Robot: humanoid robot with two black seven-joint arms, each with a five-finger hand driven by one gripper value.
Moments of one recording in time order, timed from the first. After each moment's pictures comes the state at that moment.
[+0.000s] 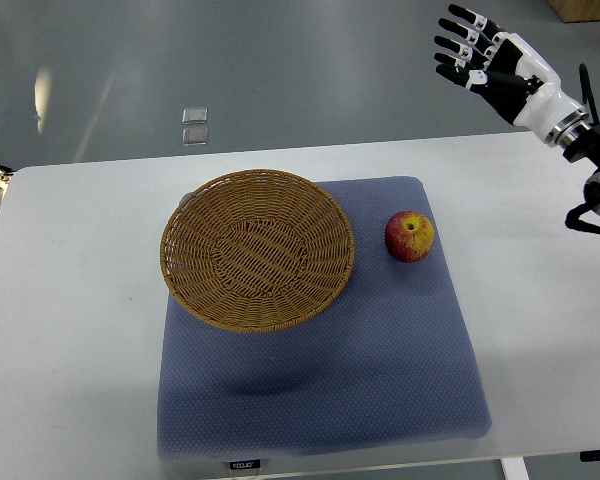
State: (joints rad) left arm 0.00 0.00 -0.09 -0.12 0.07 -0.05 0.03; right arm 0.85 -0.52 0.65 0.85 -0.42 0.41 0.44
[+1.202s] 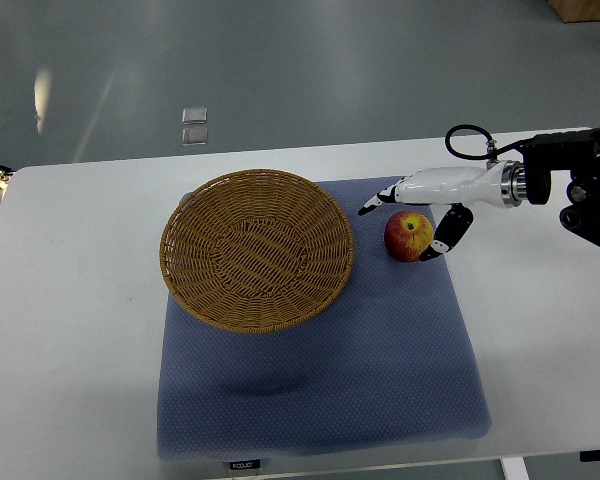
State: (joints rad) left arm 0.00 0.00 -0.09 -0.12 0.07 -0.05 0.03; right arm 0.98 -0.59 0.32 1.10 -1.69 0.30 0.43
